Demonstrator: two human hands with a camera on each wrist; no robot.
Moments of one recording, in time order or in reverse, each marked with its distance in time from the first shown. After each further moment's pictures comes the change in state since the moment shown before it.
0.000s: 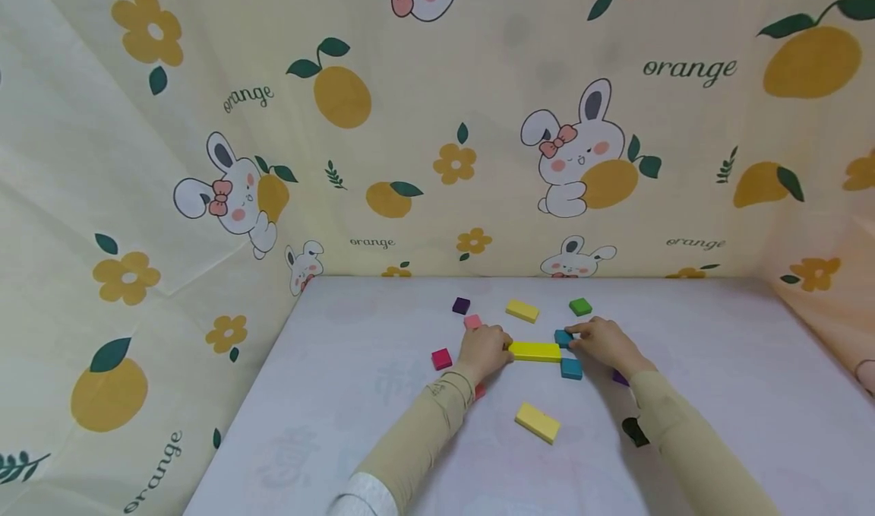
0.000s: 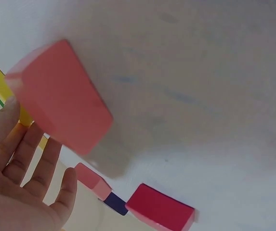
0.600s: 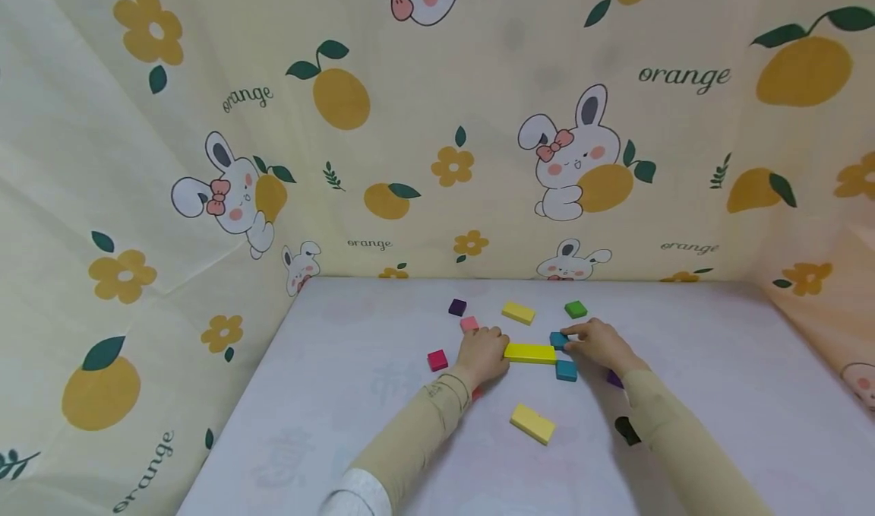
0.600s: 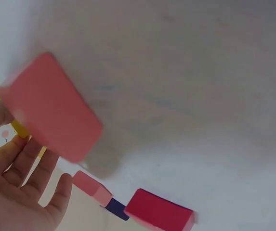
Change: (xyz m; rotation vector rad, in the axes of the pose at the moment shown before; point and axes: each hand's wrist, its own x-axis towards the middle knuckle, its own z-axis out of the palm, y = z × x) left_hand -0.003 -0.002 0.002 0.215 0.010 0.124; right_hand 0.003 0.002 -0.001 0.057 -0.024 0.030
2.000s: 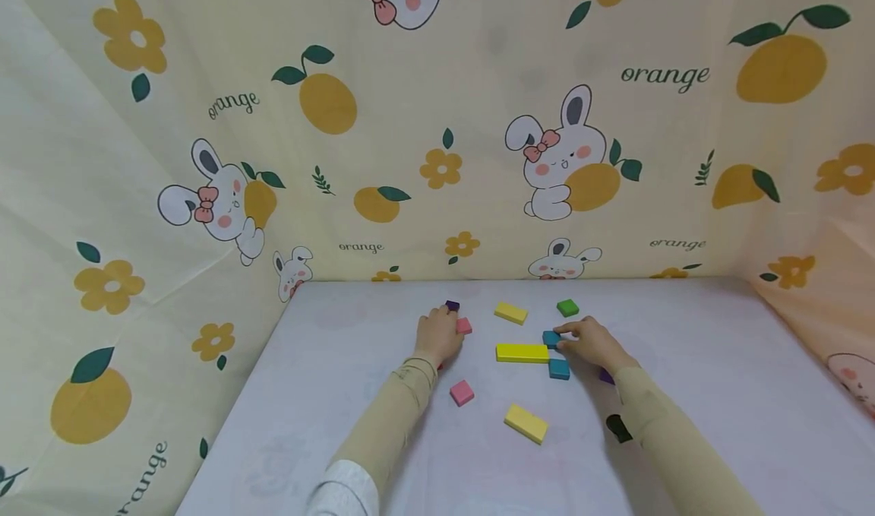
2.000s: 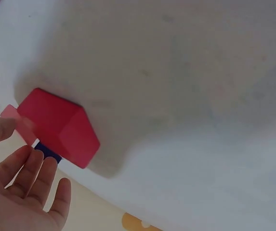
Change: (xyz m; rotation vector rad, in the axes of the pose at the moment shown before) left_hand 0.007 -0.060 0.006 -0.119 0.067 -0.283; right_hand -0.002 0.001 0.005 0.042 0.026 0.012
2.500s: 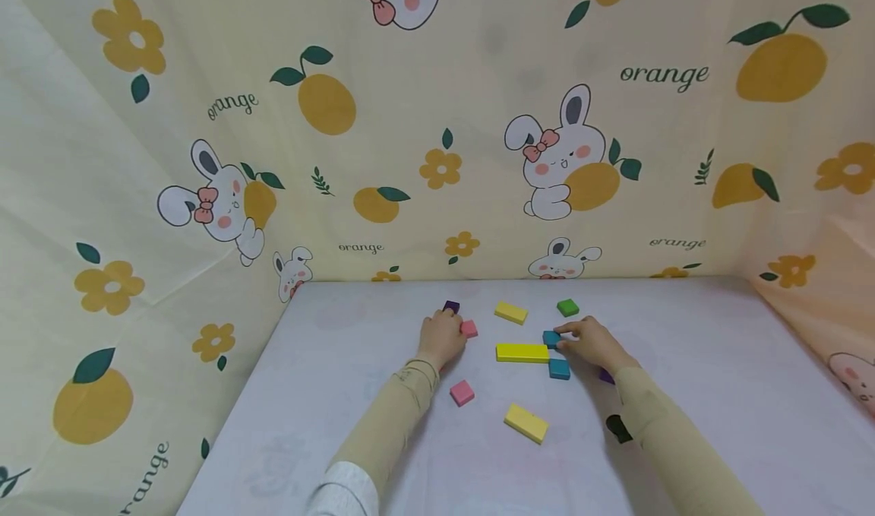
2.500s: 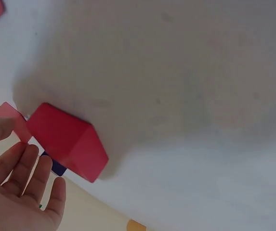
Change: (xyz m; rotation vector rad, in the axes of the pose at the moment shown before) left_hand -0.003 0.006 -0.002 -0.019 0.022 0.044; right_hand -0.001 0.001 -0.001 0.008 0.009 -0.010
